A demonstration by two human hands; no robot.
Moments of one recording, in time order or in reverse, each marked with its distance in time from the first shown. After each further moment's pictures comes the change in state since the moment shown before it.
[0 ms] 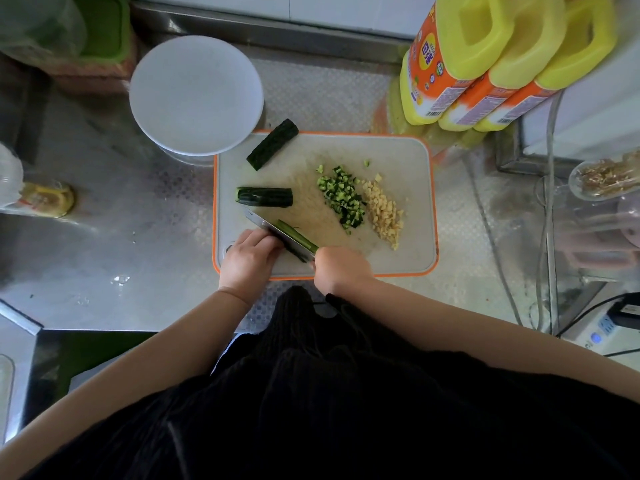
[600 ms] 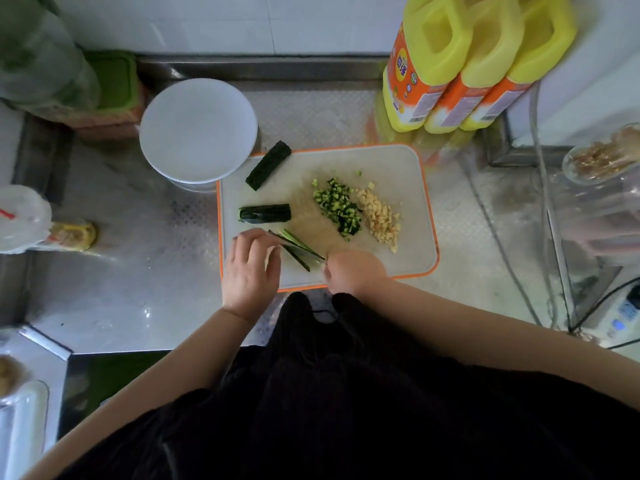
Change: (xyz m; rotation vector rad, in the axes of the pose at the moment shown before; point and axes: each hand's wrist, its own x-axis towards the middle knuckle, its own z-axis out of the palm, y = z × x) left_hand 0.005 0.038 -0.036 0.048 0.214 0.118; right_hand -0.011 0.026 -0.007 -0.007 0.118 -0.116
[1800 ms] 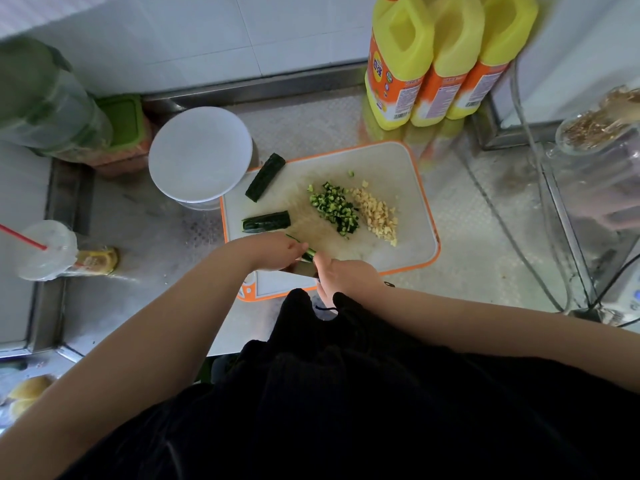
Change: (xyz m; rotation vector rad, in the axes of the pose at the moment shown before) left_hand 0.100 0.028 -0.009 0.231 -1.367 -0.114; right_hand -0.021 -0.010 0.019 -0.058 0.182 -0.082
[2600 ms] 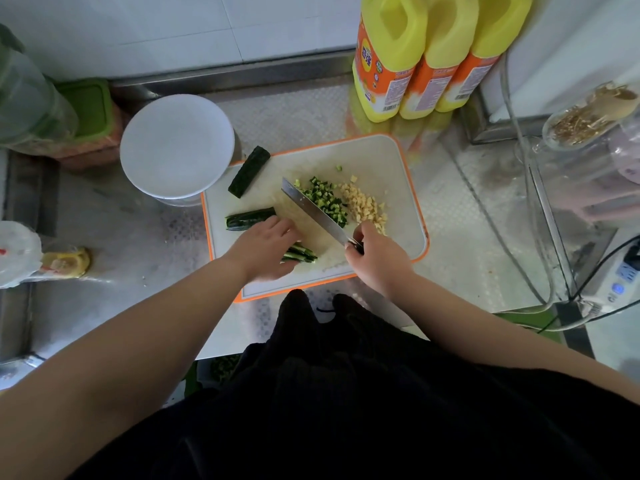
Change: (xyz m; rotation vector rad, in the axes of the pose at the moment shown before) left_hand 0.035 -0.027 0.039 0.413 0.557 0.348; right_hand -0.003 0.061 -0.006 0.464 0.158 0.324
